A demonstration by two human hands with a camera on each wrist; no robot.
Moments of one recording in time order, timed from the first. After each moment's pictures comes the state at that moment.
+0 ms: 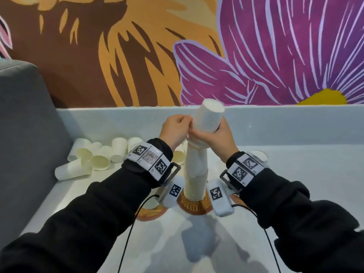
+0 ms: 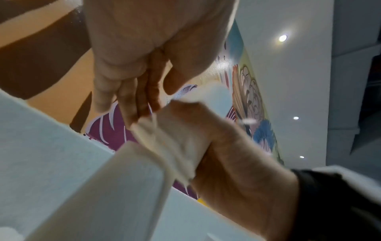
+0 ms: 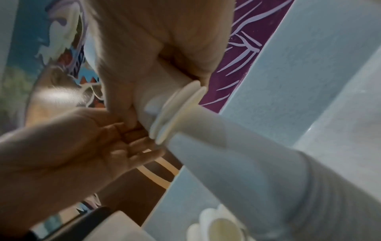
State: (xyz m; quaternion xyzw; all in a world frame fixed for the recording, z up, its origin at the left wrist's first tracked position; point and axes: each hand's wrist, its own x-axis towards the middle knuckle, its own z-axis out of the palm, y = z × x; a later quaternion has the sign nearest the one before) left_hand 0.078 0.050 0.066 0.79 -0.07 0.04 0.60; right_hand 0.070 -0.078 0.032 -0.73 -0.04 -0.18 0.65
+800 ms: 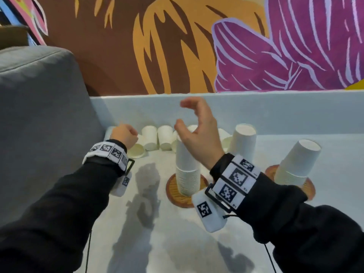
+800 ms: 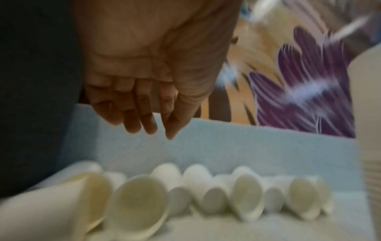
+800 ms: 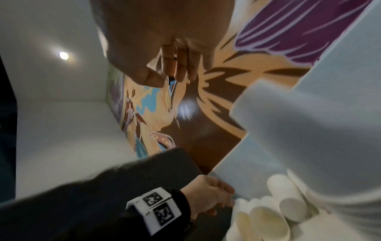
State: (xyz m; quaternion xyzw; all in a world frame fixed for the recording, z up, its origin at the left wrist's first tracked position) left_hand 0.136 0.293 0.006 0.97 0.09 0.06 0.21; right_hand 0.029 0.084 0.049 -0.75 -0.19 -0.30 0.55
